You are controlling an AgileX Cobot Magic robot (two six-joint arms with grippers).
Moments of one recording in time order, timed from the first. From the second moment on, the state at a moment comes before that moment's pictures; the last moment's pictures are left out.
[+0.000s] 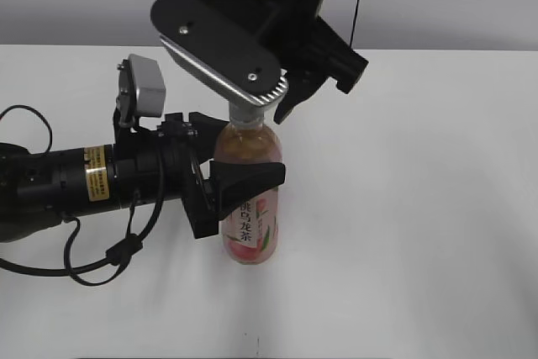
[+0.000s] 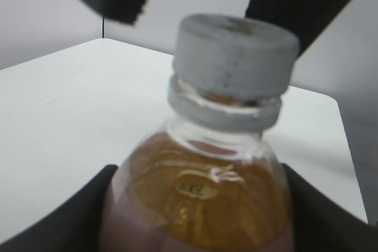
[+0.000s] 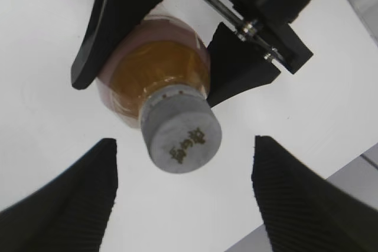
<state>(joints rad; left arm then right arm) -0.40 1.92 -0.64 0.96 -1.21 -0.45 0.81 1.89 -1.78 0.00 1.22 -1.87</state>
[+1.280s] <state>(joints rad) -0.40 1.92 -0.64 0.96 -1.21 -0.45 0.81 1.82 -1.78 0.07 1.22 -0.15</state>
